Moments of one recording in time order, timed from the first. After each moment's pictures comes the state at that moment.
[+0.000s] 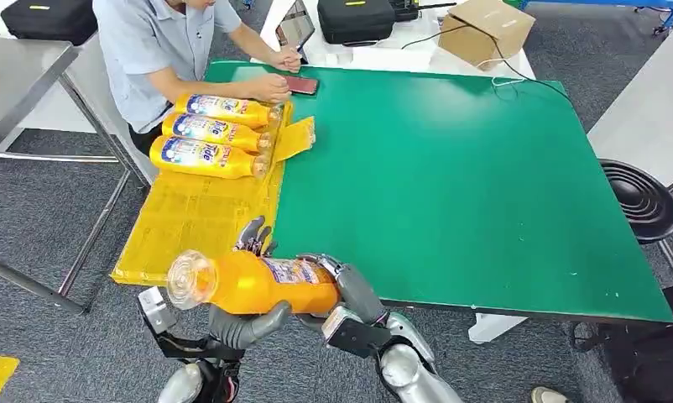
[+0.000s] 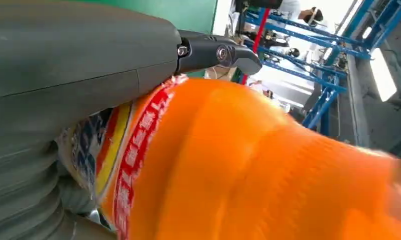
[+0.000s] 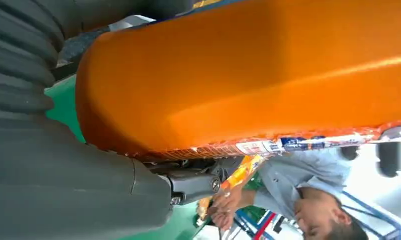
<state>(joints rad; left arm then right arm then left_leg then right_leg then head) 0.05 -0.17 -0.39 -1.53 0.36 -0.23 -0.48 -0.18 0.15 0.58 -1.13 0.31 -0.10 -0.52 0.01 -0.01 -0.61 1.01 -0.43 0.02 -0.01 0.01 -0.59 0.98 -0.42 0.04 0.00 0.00</state>
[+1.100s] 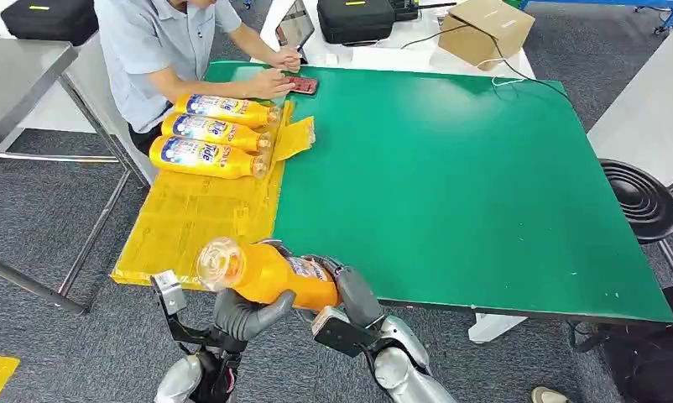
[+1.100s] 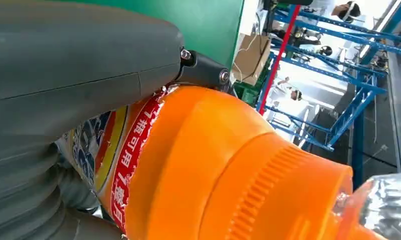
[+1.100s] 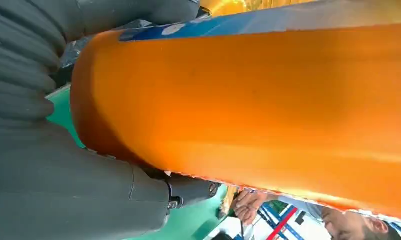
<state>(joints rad) 0.00 -0.14 -0.41 -1.48 0.38 -0.19 -0.34 -0.21 0.18 0.60 -1.01 0.41 -0.19 -0.49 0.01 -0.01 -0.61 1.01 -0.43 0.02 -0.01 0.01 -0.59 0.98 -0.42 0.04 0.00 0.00</state>
